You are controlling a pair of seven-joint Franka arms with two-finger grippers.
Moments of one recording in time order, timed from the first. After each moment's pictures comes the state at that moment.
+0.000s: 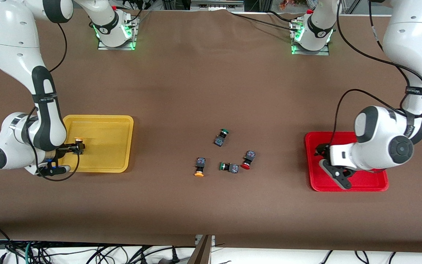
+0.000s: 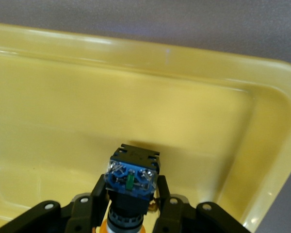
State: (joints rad) left arm 0.15 0.68 -0.34 -1.47 0.08 2.04 0.62; right arm 0.05 0.80 -0.23 -1.46 0.22 1.90 -0.37
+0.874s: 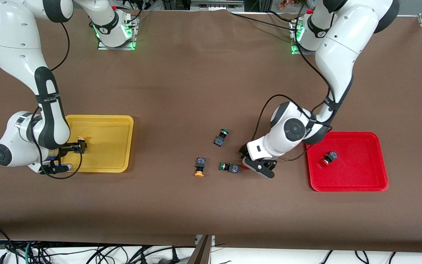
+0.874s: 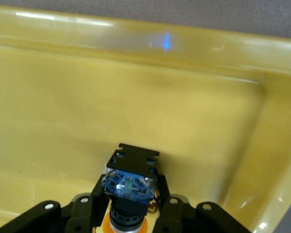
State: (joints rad) left arm -0.18 0.84 -0.33 -1.54 0.08 2.53 0.02; right arm 0.05 0.79 -0.23 -1.52 0.22 1.95 -0.37
